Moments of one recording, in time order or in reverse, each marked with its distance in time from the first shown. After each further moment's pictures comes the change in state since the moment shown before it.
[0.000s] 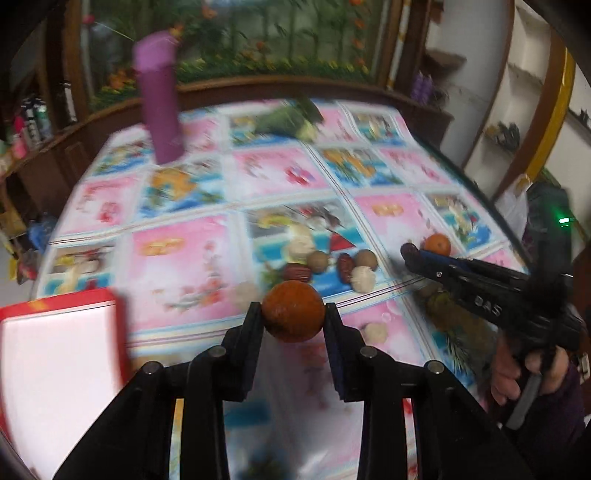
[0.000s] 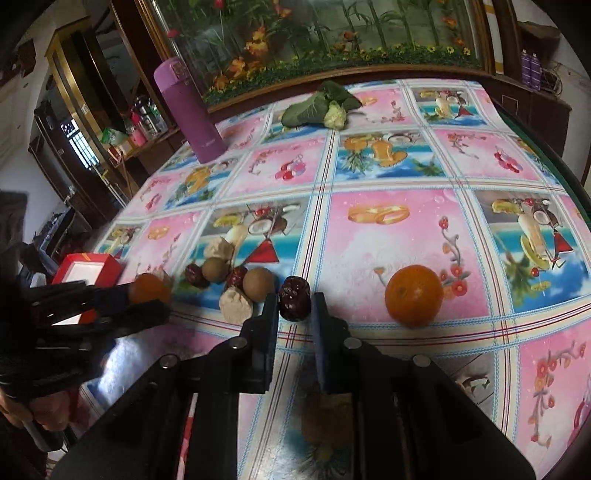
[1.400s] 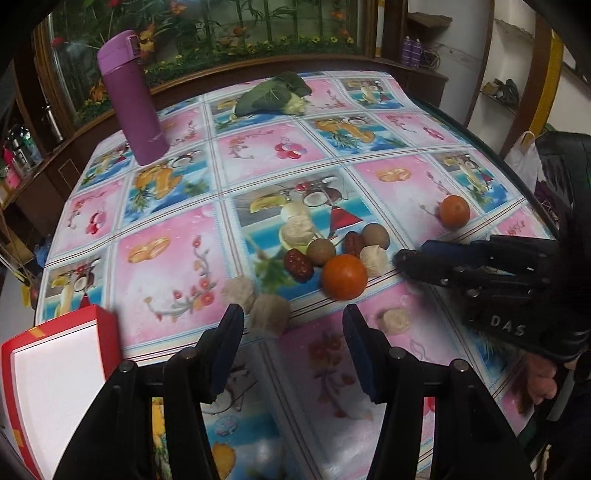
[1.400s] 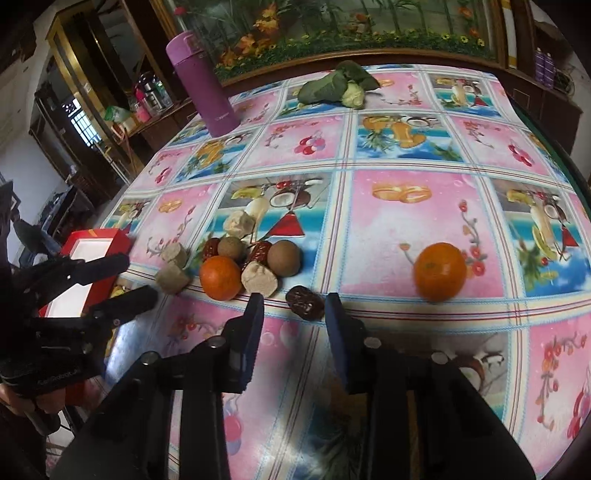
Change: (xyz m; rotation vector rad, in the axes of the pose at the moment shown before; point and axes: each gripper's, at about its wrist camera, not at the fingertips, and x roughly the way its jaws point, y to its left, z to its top) left arm 0.046 -0.018 0.005 0.131 0.109 0.042; right arm 0.009 0.023 -0.006 -0.060 0.119 -0.018
